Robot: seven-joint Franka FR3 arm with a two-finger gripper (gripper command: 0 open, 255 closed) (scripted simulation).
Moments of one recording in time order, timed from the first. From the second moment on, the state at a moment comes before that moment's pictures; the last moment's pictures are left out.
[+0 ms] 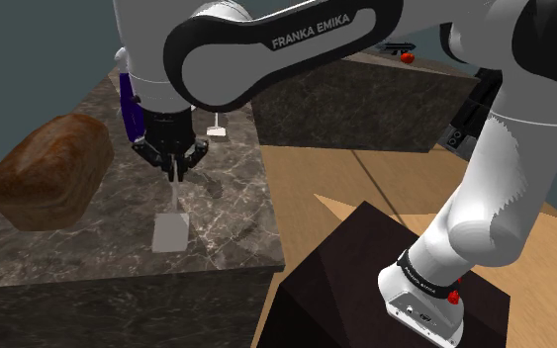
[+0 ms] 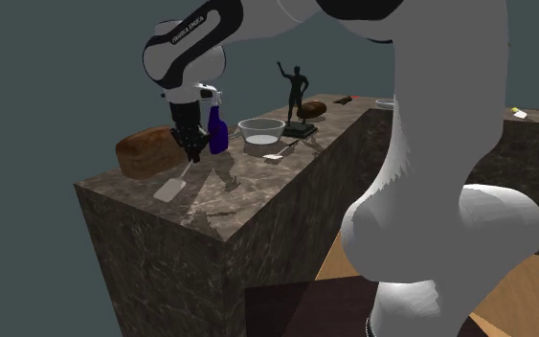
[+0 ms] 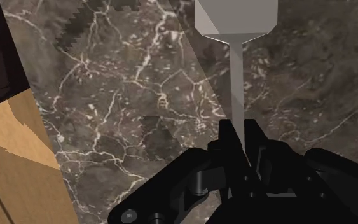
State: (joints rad) arm 0.06 0.26 0.67 -1.80 -0.25 2.01 1.47
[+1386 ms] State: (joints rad) arm -0.07 0.18 0.62 -1.73 -0.17 1.89 1.24
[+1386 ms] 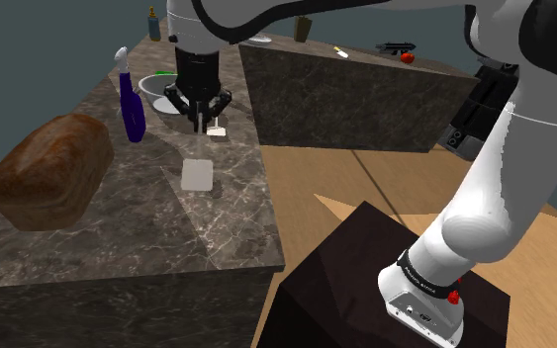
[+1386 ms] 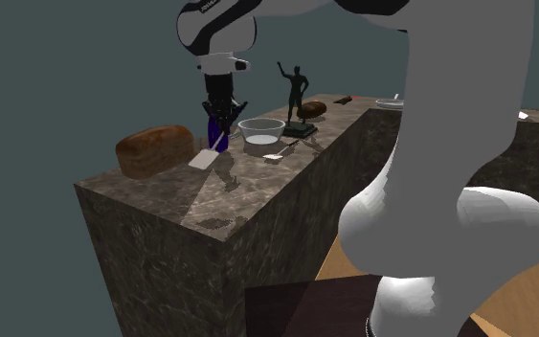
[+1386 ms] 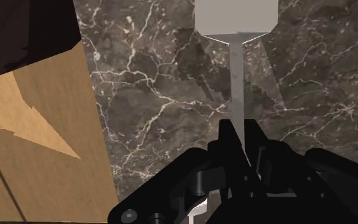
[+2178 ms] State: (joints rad) arm -0.21 0.24 0.52 -1.63 -0.18 1.88 1.00
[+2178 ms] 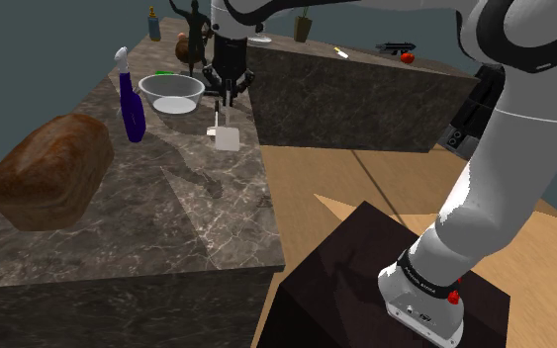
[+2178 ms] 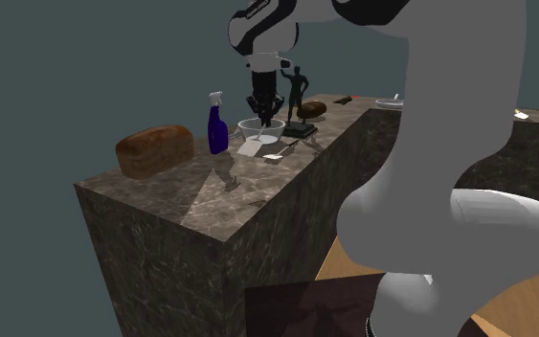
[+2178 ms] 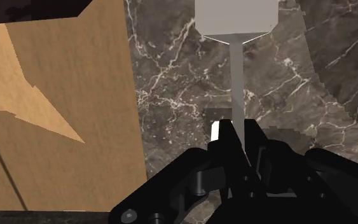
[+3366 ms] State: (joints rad) arm -0.26 0.35 0.47 -1.69 -0.23 2.03 0.93
